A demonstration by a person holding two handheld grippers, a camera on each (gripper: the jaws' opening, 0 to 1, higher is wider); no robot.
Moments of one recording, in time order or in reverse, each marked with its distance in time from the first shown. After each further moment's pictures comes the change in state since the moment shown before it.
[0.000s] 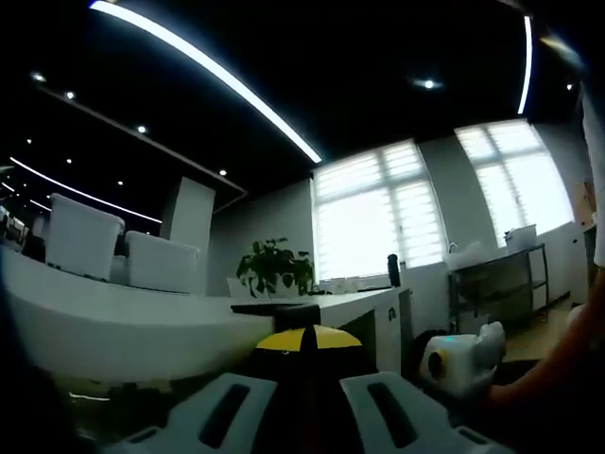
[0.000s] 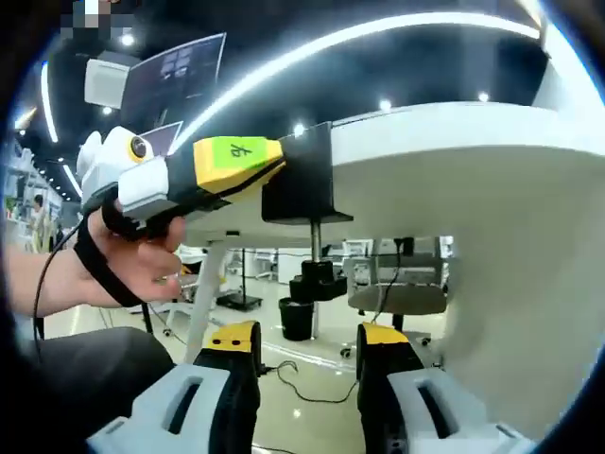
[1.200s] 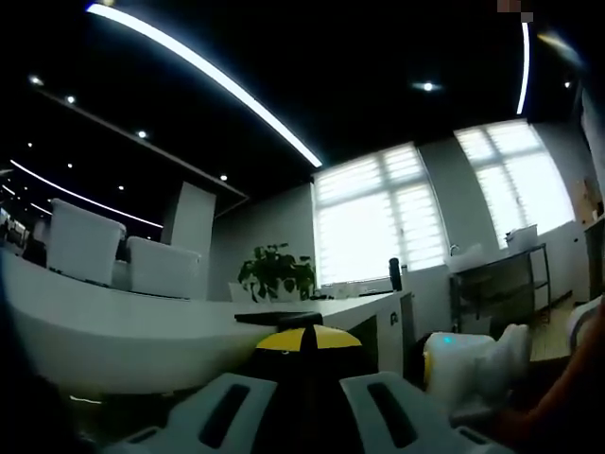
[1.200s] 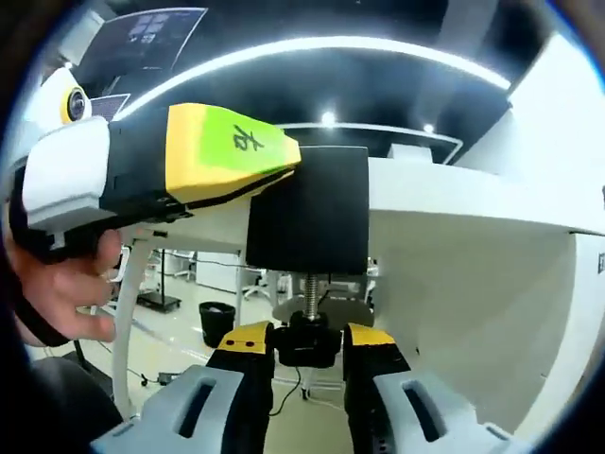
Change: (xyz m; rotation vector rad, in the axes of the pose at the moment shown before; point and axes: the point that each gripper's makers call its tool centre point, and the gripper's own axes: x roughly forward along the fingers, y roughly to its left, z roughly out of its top) left arm -0.001 0.001 0.006 0.006 -0.022 -0.001; right arm 0.047 -0.013 0.026 -0.144 -0.014 -0.312
